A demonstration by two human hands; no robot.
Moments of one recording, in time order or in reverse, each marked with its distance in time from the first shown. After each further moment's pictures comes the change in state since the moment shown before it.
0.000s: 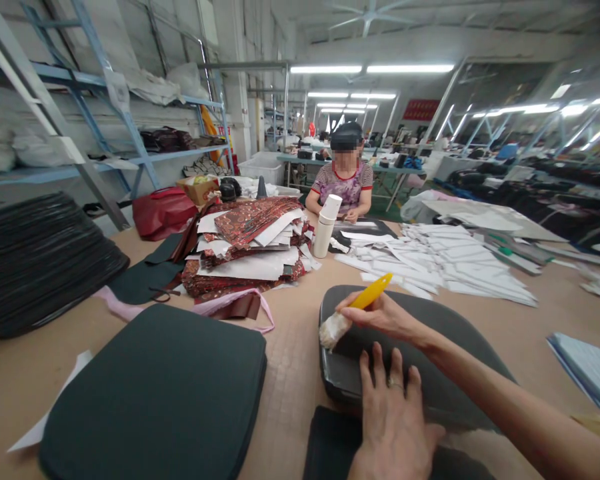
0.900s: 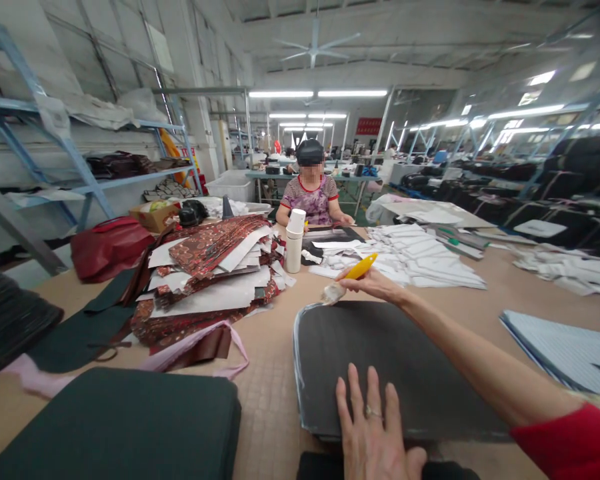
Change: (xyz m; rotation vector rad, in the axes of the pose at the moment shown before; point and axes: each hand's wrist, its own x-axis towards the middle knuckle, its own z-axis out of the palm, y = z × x) left_hand 0.008 -0.019 0.031 0.175 0.160 0.080; right_hand 0.045 0.036 -0.109 -0.189 0.221 -0.014
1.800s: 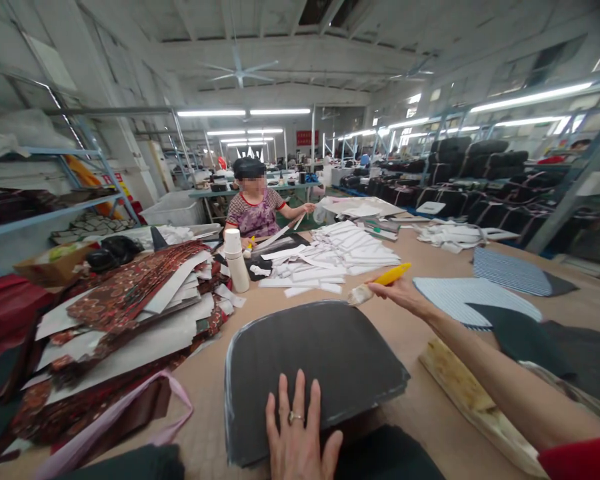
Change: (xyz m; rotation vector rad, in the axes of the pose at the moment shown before) left_hand 0.001 -0.012 0.009 0.344 0.224 0.146; right_hand -0.149 0.070 -0.126 -0.087 0.551 0.163
